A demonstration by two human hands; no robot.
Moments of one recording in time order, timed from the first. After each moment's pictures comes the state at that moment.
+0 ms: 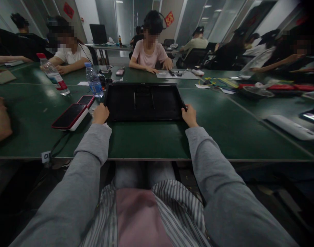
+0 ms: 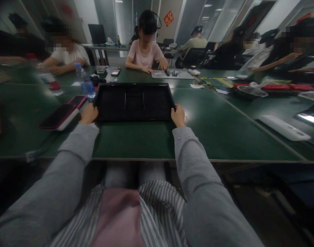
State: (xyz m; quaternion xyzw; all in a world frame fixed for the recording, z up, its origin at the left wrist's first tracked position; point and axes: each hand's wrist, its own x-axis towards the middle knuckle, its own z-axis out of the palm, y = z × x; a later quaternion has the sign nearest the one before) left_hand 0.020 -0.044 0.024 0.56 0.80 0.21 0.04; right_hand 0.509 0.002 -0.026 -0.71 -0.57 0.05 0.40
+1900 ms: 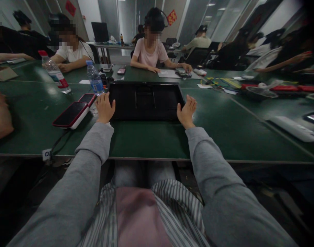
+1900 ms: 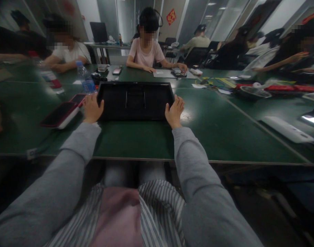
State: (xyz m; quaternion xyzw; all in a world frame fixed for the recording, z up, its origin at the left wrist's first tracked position) left_hand 0.039 -0.050 0.026 0.62 0.68 0.37 -0.08; right_hand 0.464 -0.020 -0.007 -0.66 -0.64 -0.09 0.39
